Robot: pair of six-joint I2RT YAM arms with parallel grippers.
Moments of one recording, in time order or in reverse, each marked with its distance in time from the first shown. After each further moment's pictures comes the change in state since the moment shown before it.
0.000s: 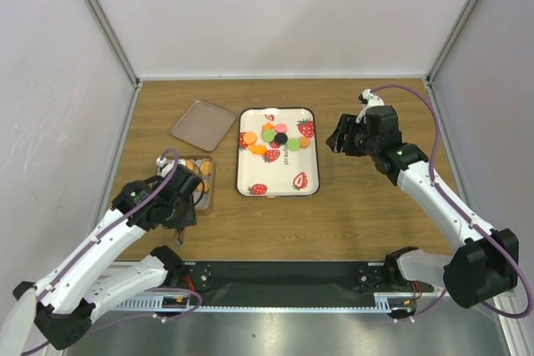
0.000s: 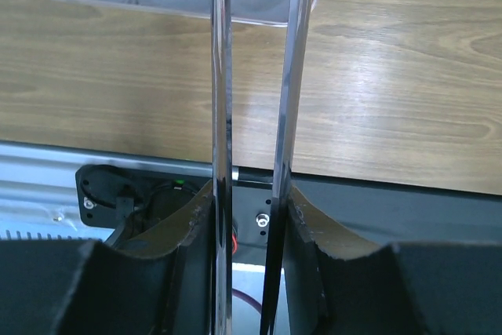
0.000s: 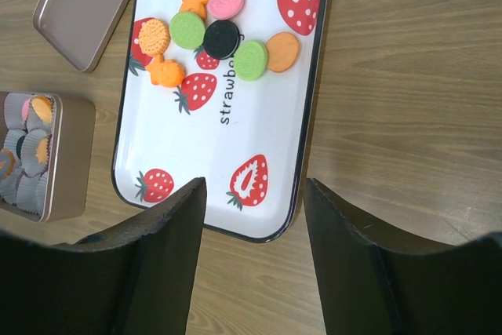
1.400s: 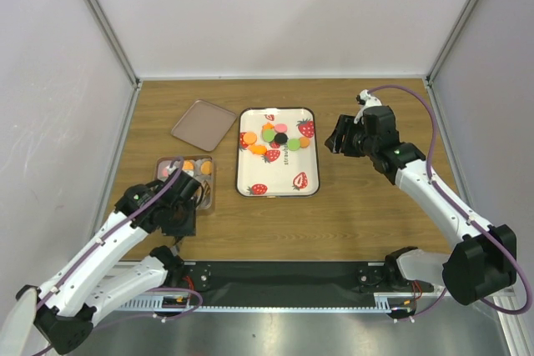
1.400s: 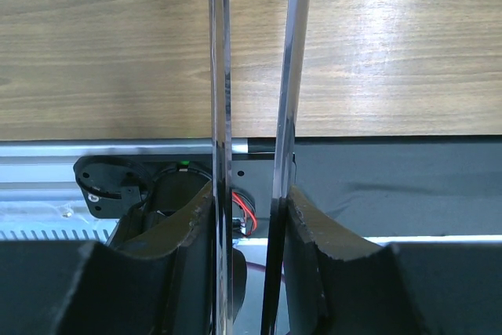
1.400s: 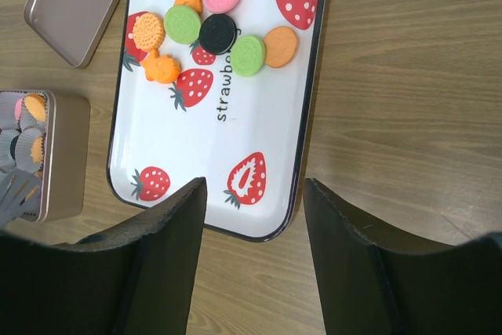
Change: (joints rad) left arm 0.047 -0.027 -0.087 -0.002 0.135 0.155; right arm 0.007 0.019 0.000 0.000 0.002 0.000
